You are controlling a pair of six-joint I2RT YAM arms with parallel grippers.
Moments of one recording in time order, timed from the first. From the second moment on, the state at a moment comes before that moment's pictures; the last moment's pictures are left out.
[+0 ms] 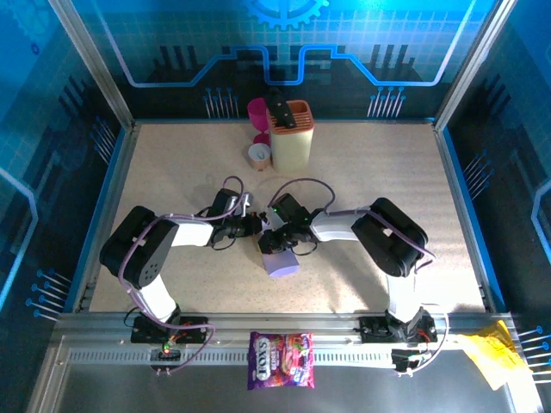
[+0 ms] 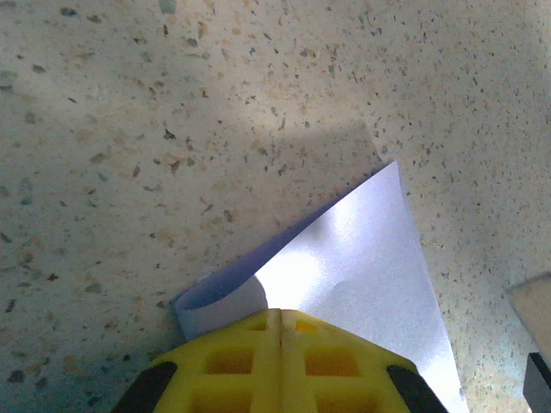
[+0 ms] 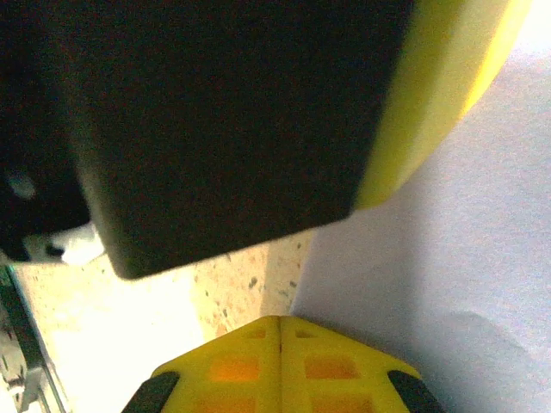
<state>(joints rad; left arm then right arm) -0.41 1.72 0.67 0.20 0.35 -0.59 0.79 1.94 1.03 -0.09 -0.50 0.49</state>
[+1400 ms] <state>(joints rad) -0.41 1.73 0.70 0.16 0.38 -0.56 0.84 1.51 0.88 -0.31 -0.56 0.47</state>
